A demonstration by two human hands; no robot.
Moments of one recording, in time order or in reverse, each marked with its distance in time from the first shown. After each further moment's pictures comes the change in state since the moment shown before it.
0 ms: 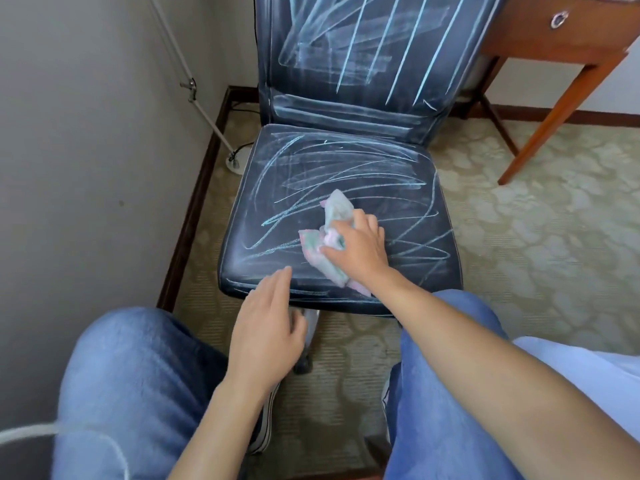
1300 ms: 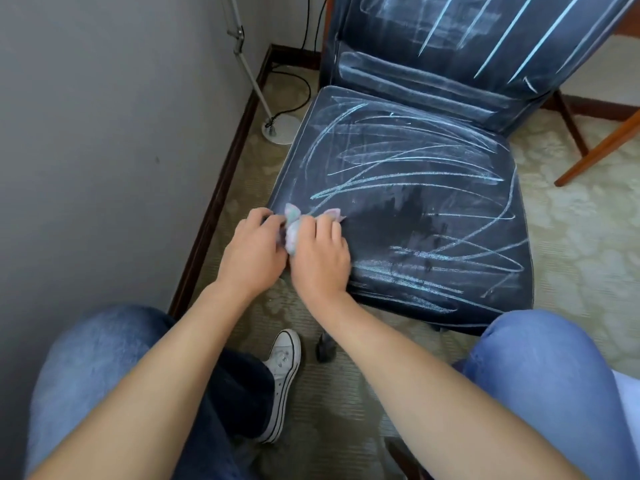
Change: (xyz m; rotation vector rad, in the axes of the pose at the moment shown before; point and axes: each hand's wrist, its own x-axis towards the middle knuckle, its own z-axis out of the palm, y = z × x) left_hand 0.100 -0.124 -0.025 0.054 -0.046 -0.144; right_hand -0.017 -0.154 0.093 -0.146 0.341 -0.120
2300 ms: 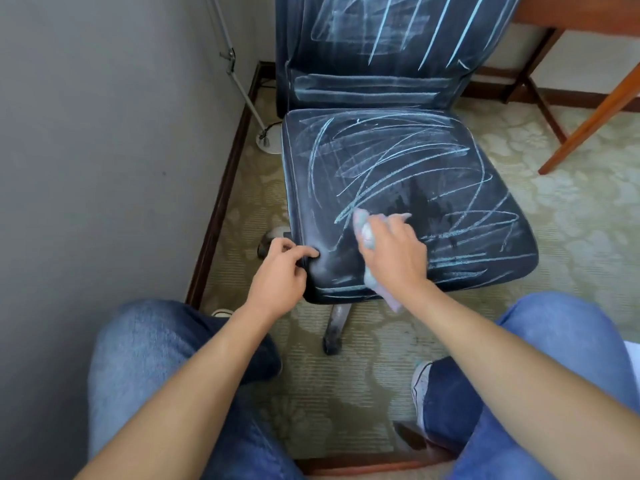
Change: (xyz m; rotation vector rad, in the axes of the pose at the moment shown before) left_hand -0.047 0.020 0.027 -0.256 -0.128 0.021; right_hand -0.014 0.116 -0.060 -0.086 -0.268 0.141
